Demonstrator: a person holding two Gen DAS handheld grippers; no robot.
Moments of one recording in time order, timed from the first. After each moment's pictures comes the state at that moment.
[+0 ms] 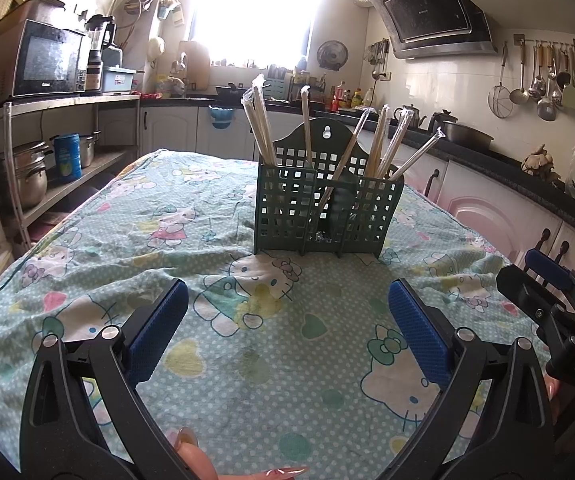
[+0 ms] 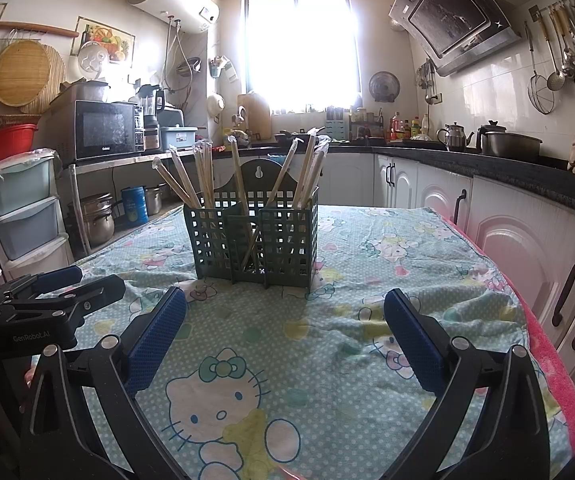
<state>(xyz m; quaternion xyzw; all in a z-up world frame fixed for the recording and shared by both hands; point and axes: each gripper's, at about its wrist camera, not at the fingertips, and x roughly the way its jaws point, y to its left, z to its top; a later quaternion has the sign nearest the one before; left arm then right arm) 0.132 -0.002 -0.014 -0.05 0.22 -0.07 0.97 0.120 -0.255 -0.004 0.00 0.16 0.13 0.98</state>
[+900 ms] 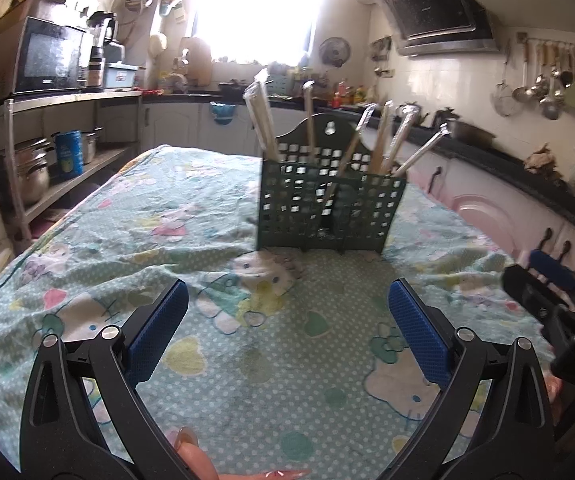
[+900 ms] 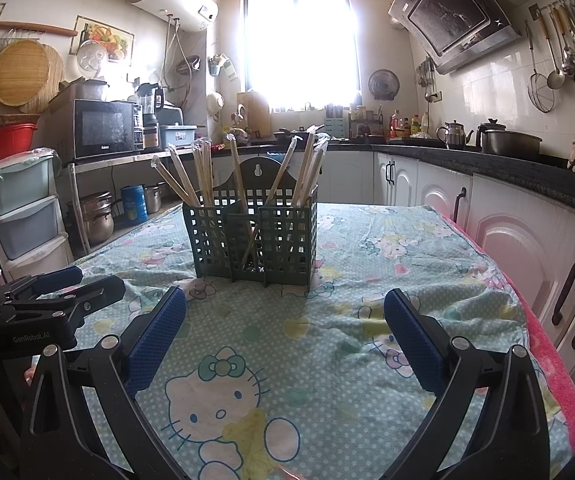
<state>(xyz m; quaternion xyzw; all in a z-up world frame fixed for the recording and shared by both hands) 0.137 -0.001 -0.016 -0.04 0.23 -0.06 0.97 0.120 -0.254 -0.007 0.00 0.17 0.13 0.98</state>
